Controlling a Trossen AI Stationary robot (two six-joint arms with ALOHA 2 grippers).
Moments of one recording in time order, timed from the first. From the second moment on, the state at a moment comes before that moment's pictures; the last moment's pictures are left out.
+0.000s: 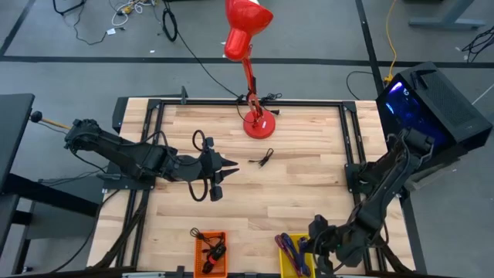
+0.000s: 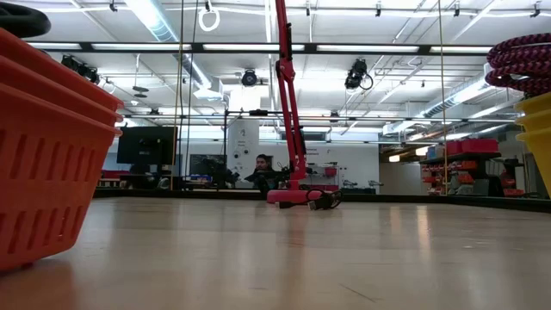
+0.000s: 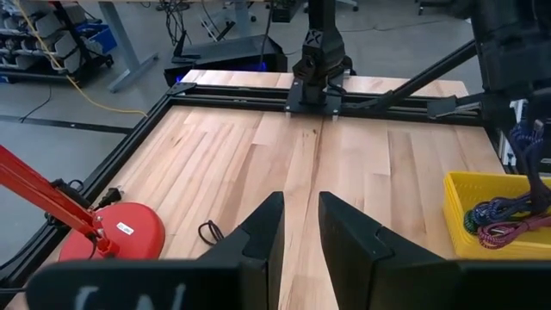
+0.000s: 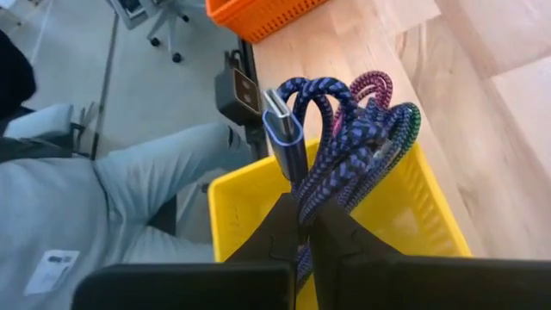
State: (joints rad) left arm -0.34 1.31 1.20 -0.31 -0.56 -0.19; right arm 0.97 1.48 0.96 -0.27 0.43 1.12
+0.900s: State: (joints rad) left arm -0.35 1.31 1.20 -0.31 -0.56 -0.20; right arm 0.94 1.56 0.96 -0.27 0.42 1.12
